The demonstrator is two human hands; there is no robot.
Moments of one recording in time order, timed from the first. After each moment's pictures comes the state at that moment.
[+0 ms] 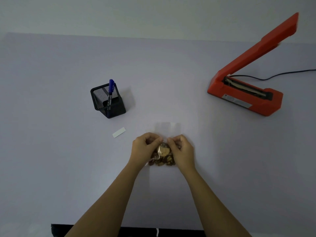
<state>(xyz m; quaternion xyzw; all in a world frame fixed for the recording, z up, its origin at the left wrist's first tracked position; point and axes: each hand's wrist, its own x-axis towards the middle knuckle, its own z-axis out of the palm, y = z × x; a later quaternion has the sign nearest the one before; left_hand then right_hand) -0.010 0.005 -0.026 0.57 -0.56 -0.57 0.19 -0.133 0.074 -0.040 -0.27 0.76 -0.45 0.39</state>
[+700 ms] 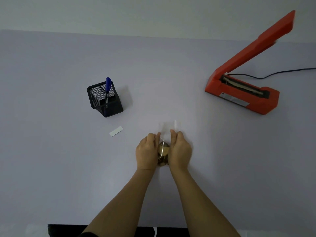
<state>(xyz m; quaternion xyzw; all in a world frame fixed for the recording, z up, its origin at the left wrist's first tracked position) -0.033 0.030 -0.041 0.56 -0.75 -0.23 0.27 -0.119 0.059 -0.034 -0.30 0.89 -0.29 0.20</state>
